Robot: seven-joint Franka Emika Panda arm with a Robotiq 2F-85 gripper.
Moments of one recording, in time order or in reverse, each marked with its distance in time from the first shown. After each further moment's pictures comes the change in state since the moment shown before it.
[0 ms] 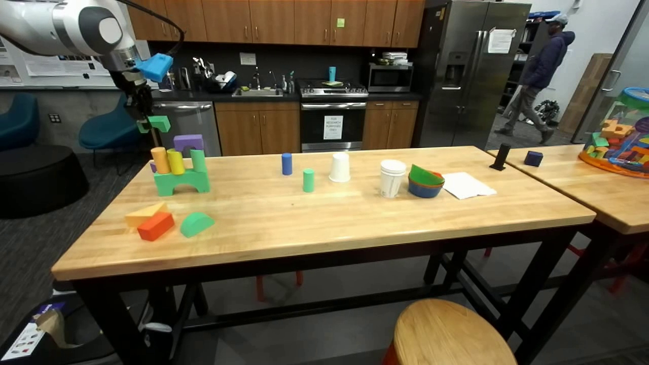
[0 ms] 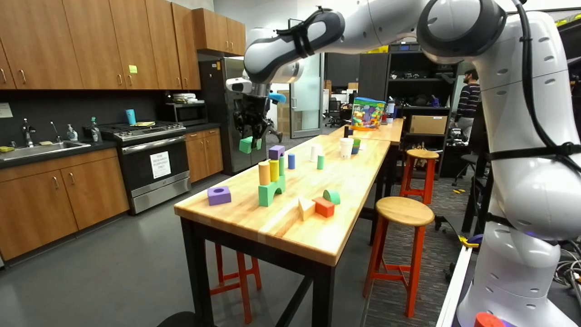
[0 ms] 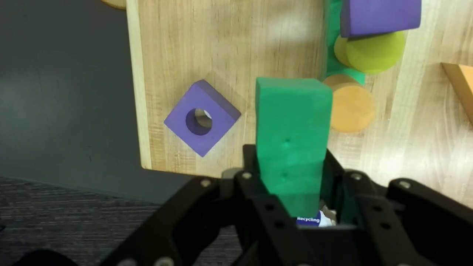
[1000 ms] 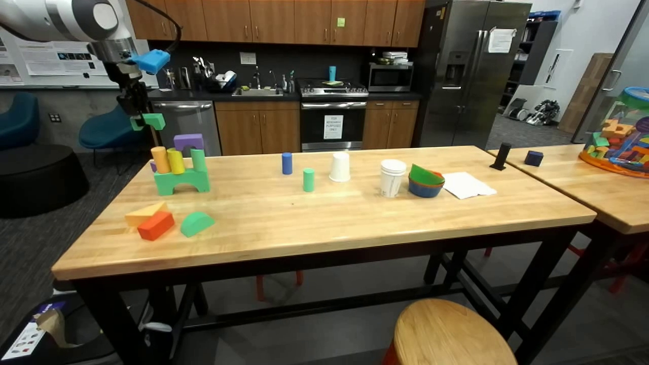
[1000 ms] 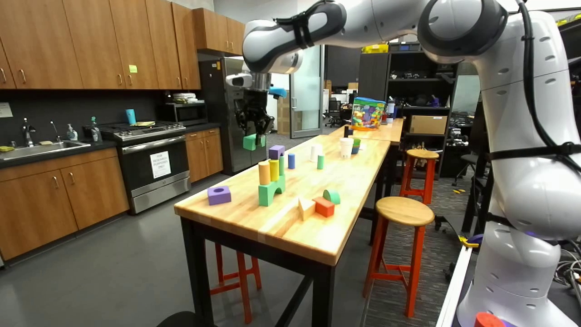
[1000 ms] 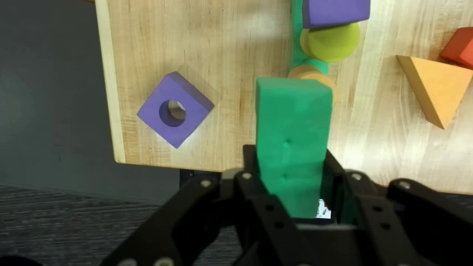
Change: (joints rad) arm -0.005 0.000 0.011 0.060 0.000 -0.149 -0.009
